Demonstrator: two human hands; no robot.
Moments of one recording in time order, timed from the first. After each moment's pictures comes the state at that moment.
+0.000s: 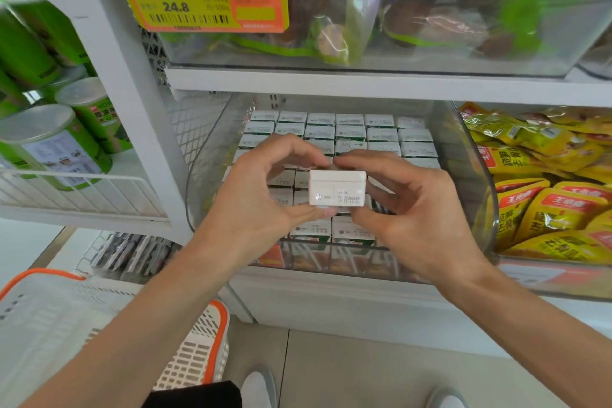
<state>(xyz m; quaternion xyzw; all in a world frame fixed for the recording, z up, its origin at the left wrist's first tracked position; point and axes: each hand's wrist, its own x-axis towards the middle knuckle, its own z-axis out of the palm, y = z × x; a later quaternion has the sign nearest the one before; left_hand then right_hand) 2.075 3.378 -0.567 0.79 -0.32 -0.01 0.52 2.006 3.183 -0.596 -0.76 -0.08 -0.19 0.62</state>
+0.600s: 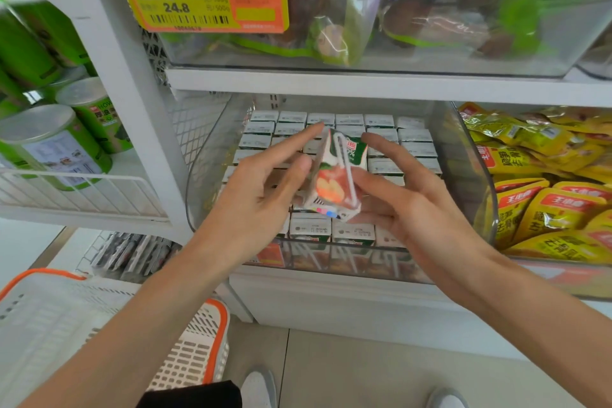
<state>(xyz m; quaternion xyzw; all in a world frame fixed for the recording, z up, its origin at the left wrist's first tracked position) 2.075 3.379 -0.570 0.79 -0.29 -0.04 0.54 2.004 3.184 -0.580 -0.64 0.08 -0.02 0.76</state>
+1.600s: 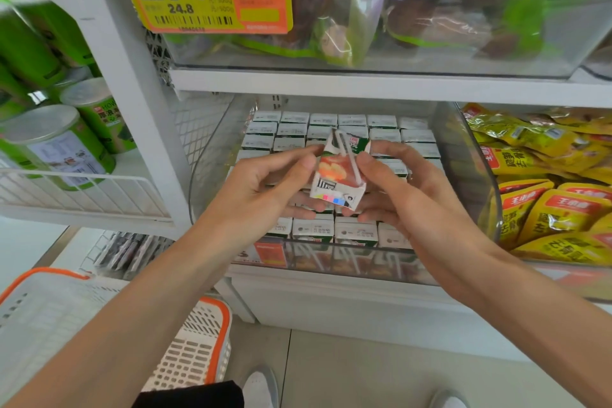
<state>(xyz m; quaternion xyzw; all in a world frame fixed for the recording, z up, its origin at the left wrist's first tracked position) 2.077 3.379 -0.567 0.72 -0.19 -0.17 0.64 2.009 3.188 -0.576 -0.66 0.15 -0.05 0.73</state>
